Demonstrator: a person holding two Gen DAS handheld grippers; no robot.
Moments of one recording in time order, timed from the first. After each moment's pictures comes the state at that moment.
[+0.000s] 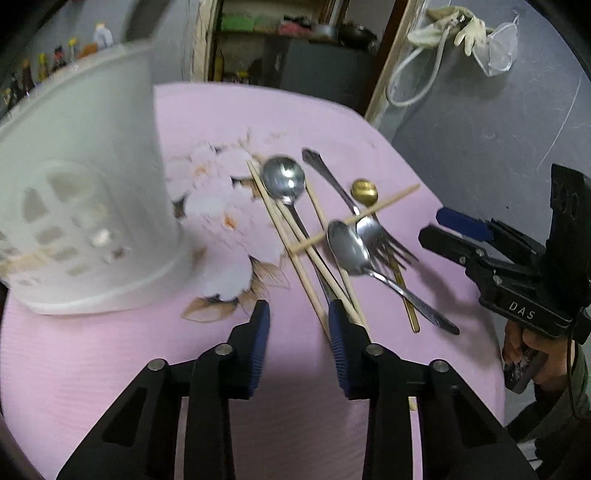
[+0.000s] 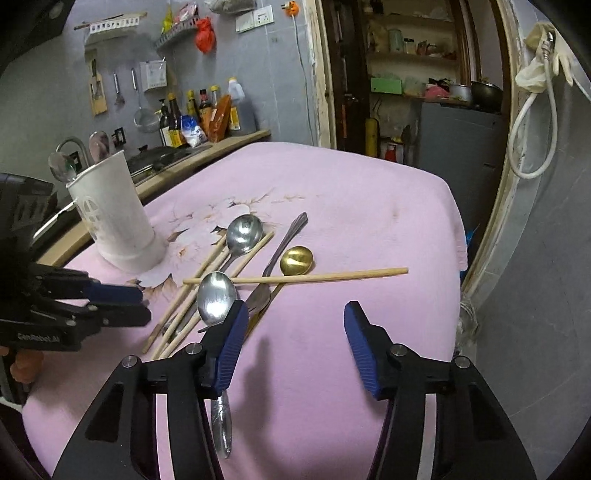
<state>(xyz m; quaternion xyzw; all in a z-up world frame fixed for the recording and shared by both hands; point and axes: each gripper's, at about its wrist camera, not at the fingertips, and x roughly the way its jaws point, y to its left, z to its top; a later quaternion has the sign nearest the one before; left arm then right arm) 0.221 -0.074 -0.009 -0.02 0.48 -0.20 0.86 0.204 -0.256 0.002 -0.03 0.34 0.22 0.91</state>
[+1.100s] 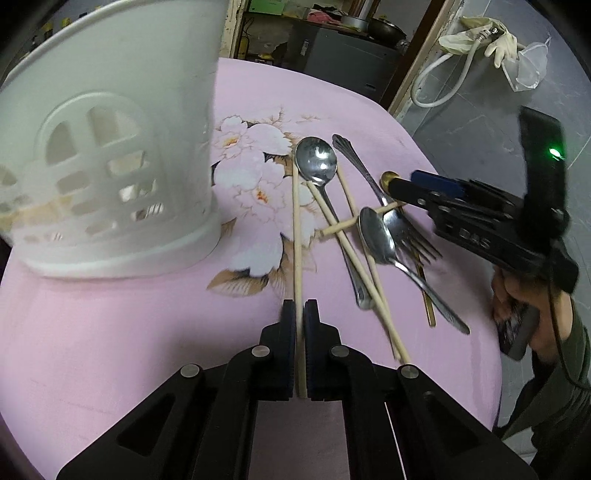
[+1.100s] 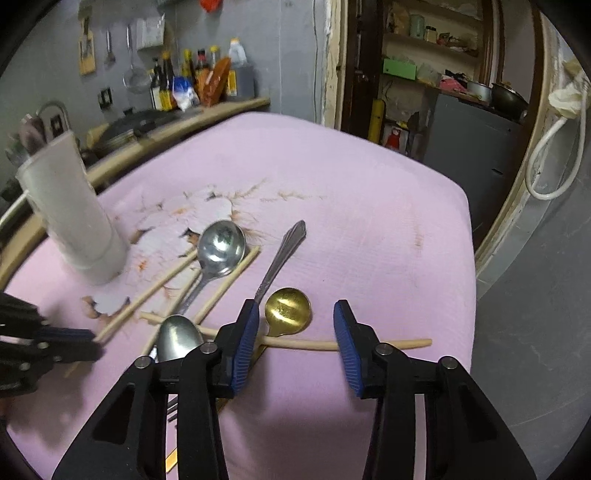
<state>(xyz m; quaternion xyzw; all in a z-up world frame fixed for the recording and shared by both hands) 0.212 -0.048 -0.007 -0.05 0.50 -0.16 0.85 0.273 -0.215 -0.005 -0.11 0.40 0.20 0.89</state>
